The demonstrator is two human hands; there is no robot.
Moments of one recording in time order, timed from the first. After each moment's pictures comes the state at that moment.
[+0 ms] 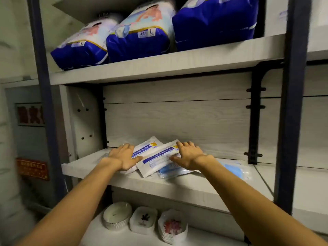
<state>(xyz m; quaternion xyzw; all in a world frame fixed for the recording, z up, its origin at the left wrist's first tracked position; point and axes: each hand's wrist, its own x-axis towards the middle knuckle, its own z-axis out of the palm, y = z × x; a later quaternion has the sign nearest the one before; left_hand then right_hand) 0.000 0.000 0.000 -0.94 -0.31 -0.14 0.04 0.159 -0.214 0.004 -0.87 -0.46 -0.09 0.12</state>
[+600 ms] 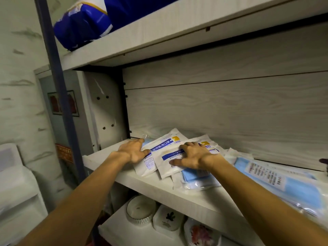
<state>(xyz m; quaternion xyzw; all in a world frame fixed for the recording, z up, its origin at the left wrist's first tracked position) 0.045 0.101 -0.018 -0.90 -0.42 -0.09 -0.01 0.228 -0.072 -0.035 -0.83 -0.55 -0.01 0.10</state>
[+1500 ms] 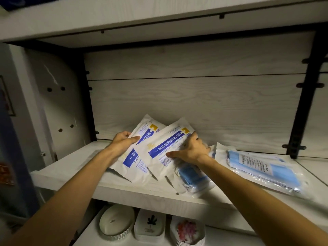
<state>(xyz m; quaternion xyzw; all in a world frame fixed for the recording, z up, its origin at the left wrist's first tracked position) 0.089 0.178 -0.032 -0.74 -0.26 -0.23 -0.57 0.227 -0.044 -0.049 -0.90 -0.24 0.02 0.36</state>
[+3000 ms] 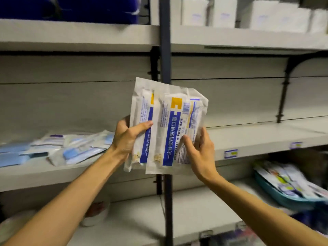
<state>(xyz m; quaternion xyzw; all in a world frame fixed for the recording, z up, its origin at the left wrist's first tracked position) 0.049 -0.312 0.001 -0.67 0.13 -0.23 -0.69 0.086 -0.520 -0.062 -0.67 -0.24 -0.25 0.66</state>
